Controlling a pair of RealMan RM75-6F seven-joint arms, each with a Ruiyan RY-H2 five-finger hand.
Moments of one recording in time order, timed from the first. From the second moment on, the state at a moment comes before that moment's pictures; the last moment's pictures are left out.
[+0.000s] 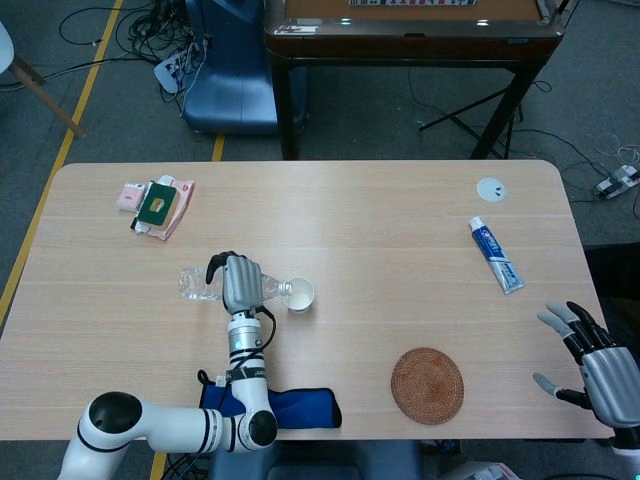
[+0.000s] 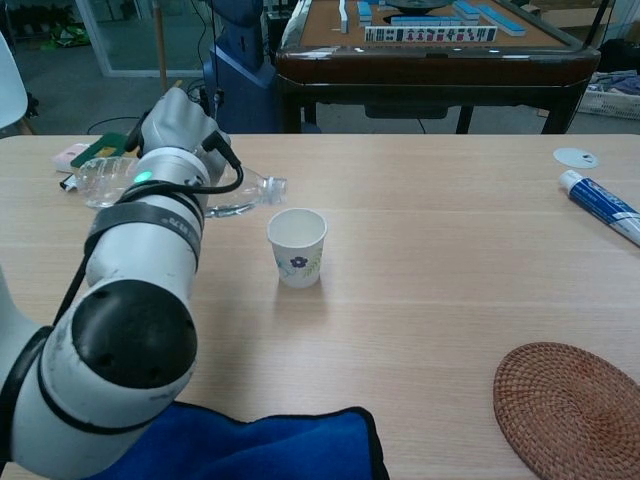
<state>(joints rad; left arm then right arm) -1.12 -2.04 -0.35 -1.30 0.48 1.68 1.86 0.01 -1.13 -0.03 -1.44 -1.72 1.66 0.25</state>
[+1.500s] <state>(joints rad) -1.11 -2.07 -0.38 -1.25 0.47 1.68 1.93 0.02 -1.13 -0.03 -1.44 -1.72 1.66 0.24</state>
